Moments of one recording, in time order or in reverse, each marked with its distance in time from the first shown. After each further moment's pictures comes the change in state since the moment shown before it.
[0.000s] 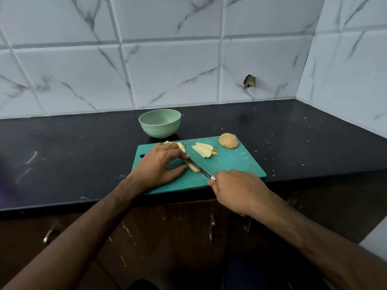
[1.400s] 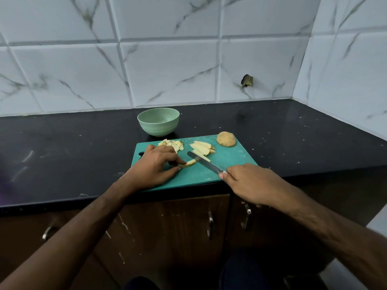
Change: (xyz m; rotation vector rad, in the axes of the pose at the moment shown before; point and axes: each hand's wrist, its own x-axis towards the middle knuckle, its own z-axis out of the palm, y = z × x) left_hand -0.012 0.000 -0.009 -0.063 -0.151 -0.095; right_hand -0.007 0.031 -0.014 0.032 -0.044 0.033
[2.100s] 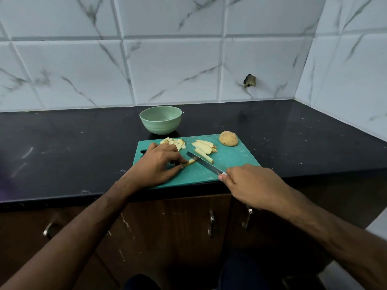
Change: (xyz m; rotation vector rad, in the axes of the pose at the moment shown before) left_hand -0.002 0.003 -0.001 0.044 -0.022 -0.005; right_hand -0.007 -0.010 0.001 -0.095 0.045 -0.035
